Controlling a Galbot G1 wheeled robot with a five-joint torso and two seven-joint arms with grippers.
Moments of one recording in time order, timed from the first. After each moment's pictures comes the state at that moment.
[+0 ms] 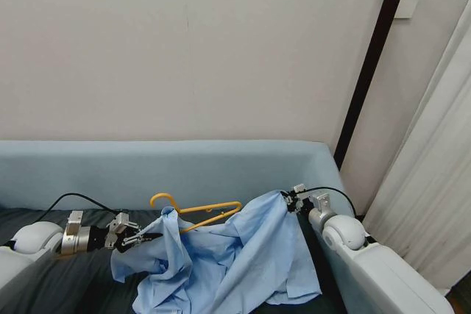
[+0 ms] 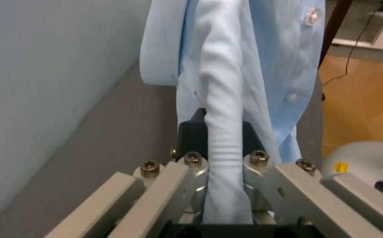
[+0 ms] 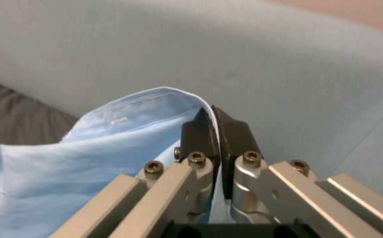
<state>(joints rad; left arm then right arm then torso) 0.65 -0.50 0.13 -1.23 -0.80 -0.19 1.11 -0.64 0.96 -0.04 1.52 0.58 -0.31 -0.03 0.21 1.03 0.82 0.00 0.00</state>
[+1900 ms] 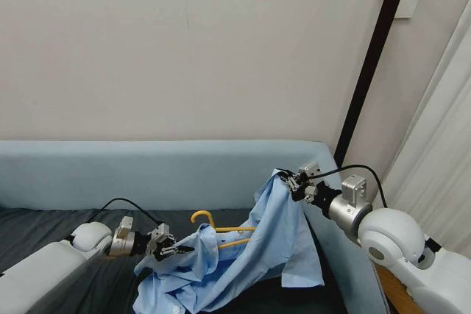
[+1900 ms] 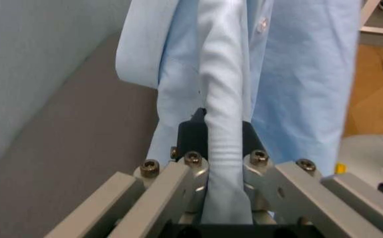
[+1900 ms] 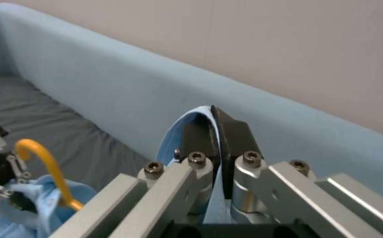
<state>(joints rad) 0.43 -0.71 0.43 -1.14 -0.70 -0.15 1.01 -0.72 0.69 0.04 2.10 0.86 -0.44 0.08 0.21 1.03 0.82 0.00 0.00</state>
